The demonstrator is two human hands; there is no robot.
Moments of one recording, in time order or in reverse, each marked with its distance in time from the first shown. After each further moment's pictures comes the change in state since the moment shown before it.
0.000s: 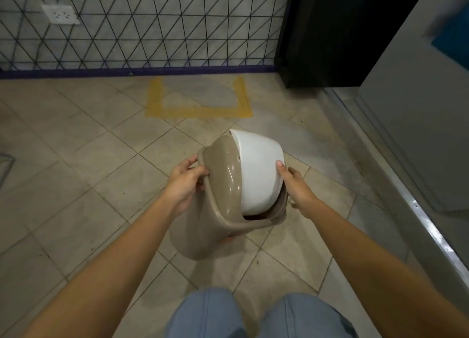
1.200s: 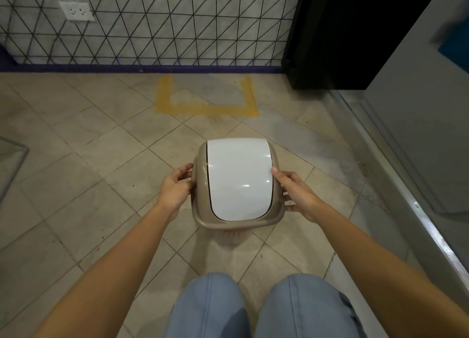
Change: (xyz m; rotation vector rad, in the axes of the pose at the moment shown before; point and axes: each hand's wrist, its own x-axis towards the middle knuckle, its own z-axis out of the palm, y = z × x) left_hand -0.007 -0.028 -0.050 0.157 0.098 0.044; right_hand -0.036 0.002 0.009 0.002 -0.202 -0.072
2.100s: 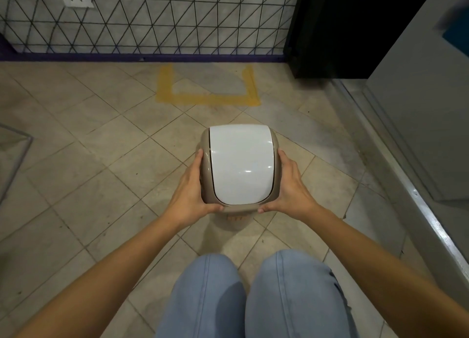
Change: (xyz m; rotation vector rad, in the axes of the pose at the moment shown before) left_hand -0.054 -0.013 -0.001 0.695 -0.208 0.434; right_hand -0.025 0.021 0.020 -0.635 0.110 -0.506
